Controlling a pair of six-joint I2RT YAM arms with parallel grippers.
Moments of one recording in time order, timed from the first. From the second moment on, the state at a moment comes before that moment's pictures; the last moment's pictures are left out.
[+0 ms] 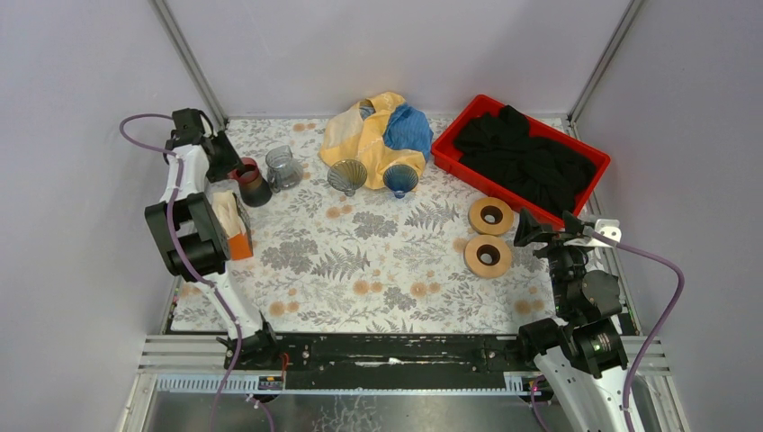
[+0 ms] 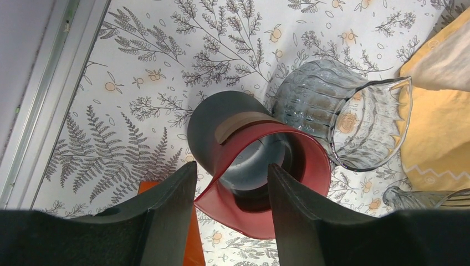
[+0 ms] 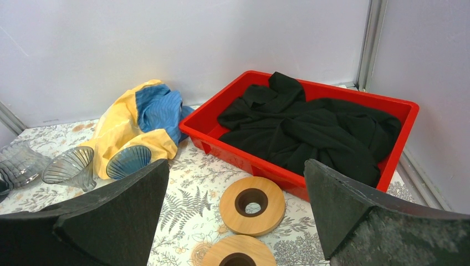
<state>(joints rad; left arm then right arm) 0.39 1.90 1.60 -0.63 0.18 -0.23 0.30 0.16 0.53 -0.22 0.30 0.13</state>
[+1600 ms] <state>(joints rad) 0.39 1.95 1.69 -0.69 0.13 -0.17 0.30 0.17 0.52 -0.22 0.30 0.13</state>
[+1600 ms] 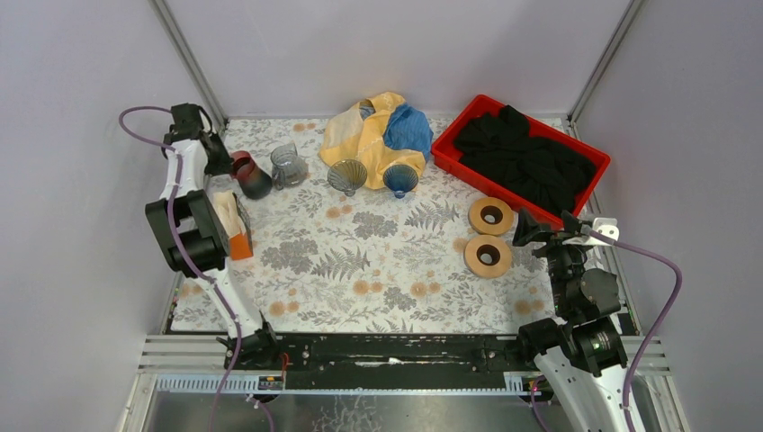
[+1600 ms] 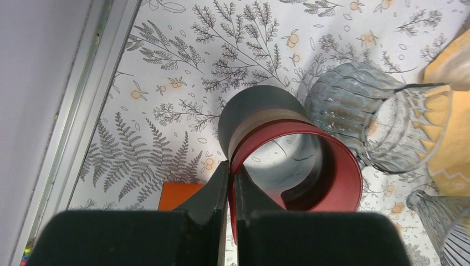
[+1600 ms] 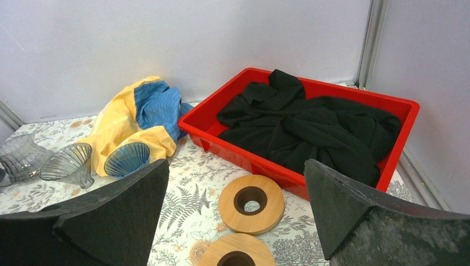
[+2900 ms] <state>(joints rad) -0.37 1.48 1.46 -0.83 0.14 -0.22 0.30 0.18 0.52 -0.22 0.29 0.13</state>
